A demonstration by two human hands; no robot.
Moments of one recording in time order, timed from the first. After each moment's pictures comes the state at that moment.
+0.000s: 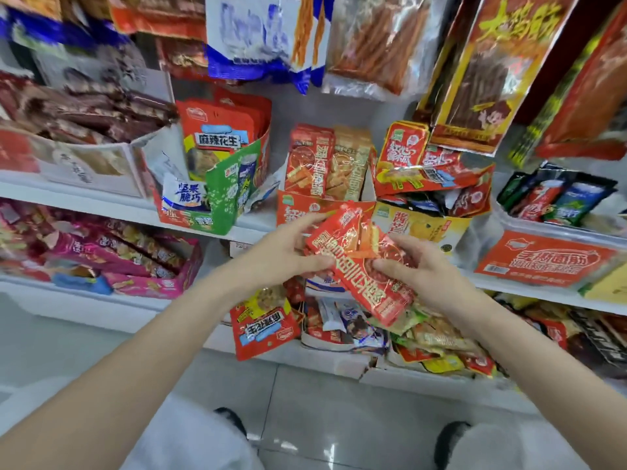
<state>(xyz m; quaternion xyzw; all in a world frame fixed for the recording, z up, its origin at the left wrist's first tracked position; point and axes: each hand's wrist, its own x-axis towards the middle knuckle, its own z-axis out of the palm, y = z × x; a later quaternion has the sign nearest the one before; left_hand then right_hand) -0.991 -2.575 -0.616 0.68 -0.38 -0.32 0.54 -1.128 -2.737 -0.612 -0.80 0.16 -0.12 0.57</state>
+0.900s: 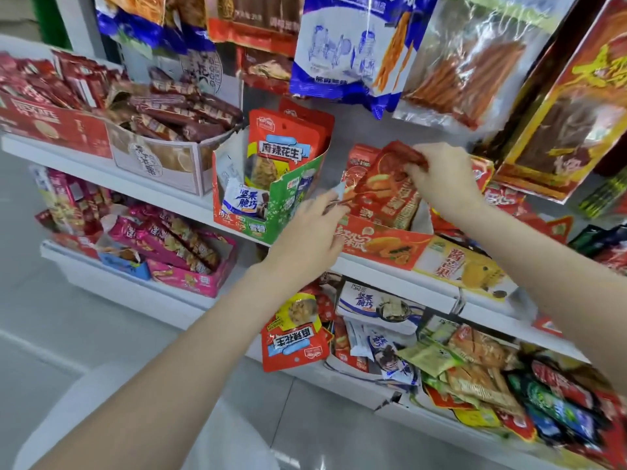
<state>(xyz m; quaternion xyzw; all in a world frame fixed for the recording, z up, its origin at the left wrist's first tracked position) -0.946 -2.566 -0.612 0.86 -0.42 0.08 0.27 -0.984 -2.748 -0.528 -0.95 0.11 -0.28 0.04</state>
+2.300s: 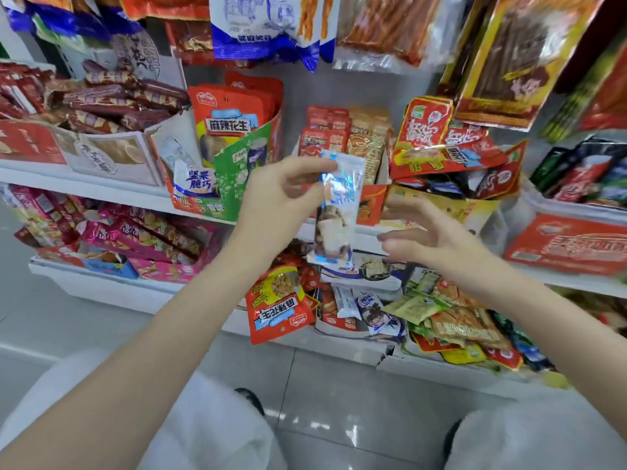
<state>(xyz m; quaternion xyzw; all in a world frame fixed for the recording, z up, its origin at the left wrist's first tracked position) -1.003 -2.574 -0.579 0.71 -0.33 -0.01 0.63 -1.122 -2.739 -0.593 -0.83 0.10 -0.07 0.54</state>
